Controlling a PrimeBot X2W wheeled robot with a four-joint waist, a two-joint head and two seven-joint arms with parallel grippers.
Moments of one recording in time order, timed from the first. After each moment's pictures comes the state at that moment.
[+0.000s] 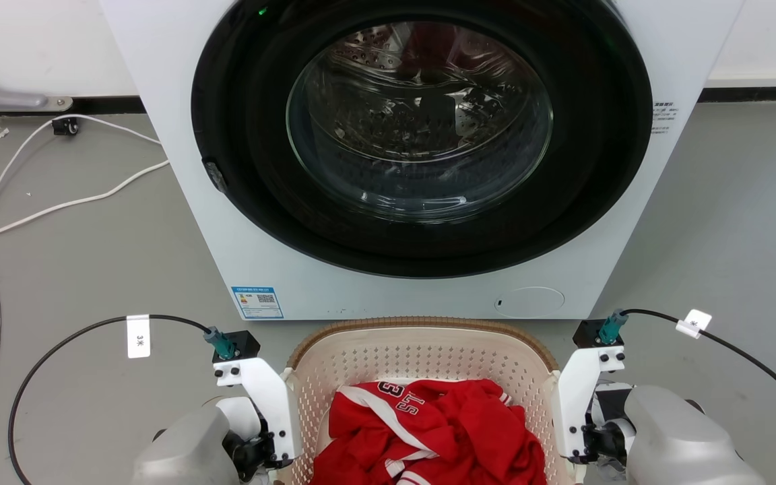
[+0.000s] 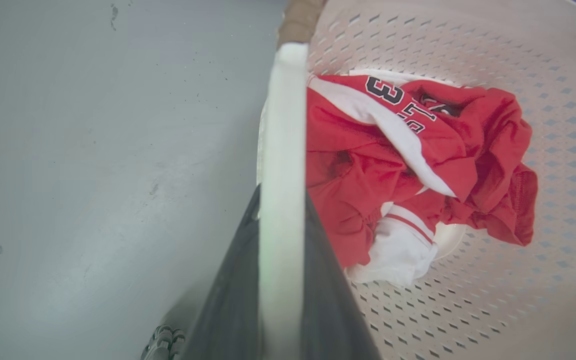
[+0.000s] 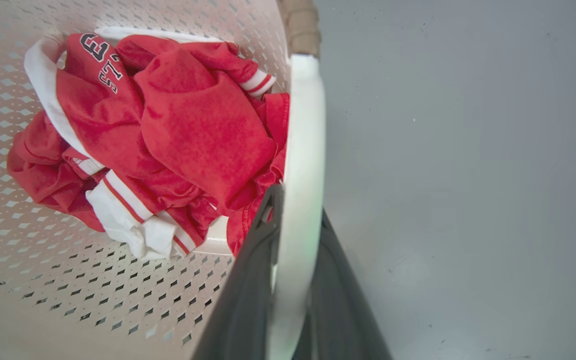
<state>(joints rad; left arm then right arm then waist) -0.68 0.16 -0.98 1.24 -1.24 -0.13 0.28 -0.68 -0.08 0.71 1.29 0.77 0.13 0.41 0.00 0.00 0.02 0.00</state>
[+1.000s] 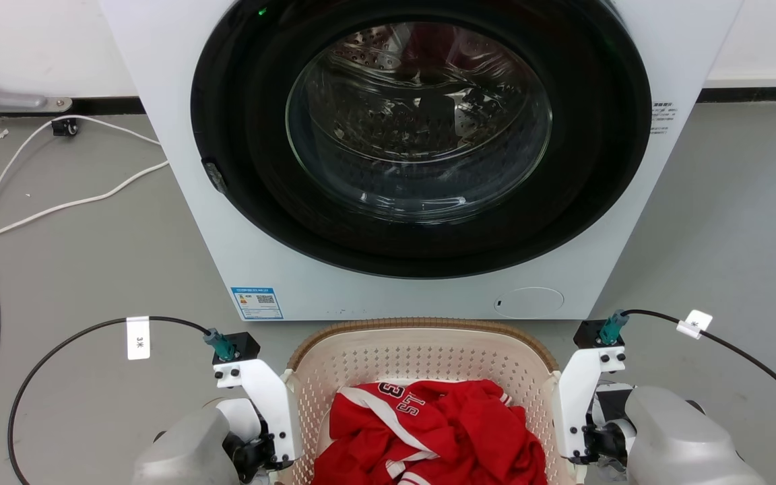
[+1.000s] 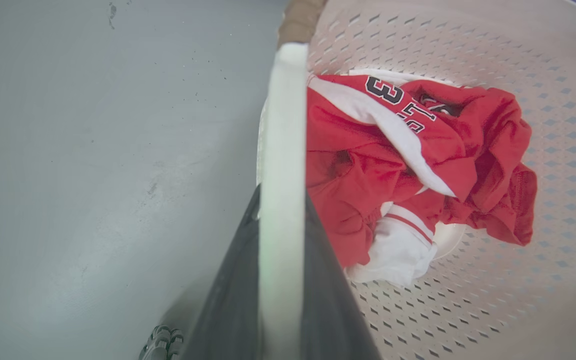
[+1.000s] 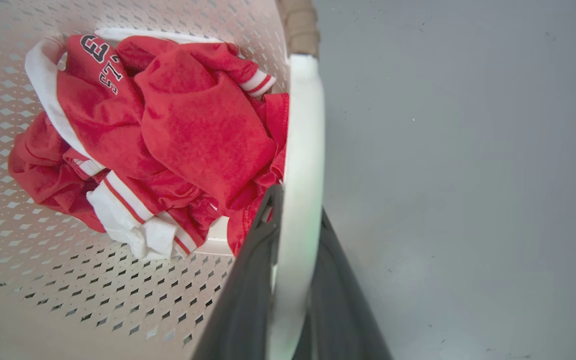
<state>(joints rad) -0.68 0.16 -1.00 1.24 -1.26 -0.13 0.28 -0.68 -0.08 0.70 1.29 0.77 0.13 0.41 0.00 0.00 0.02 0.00</state>
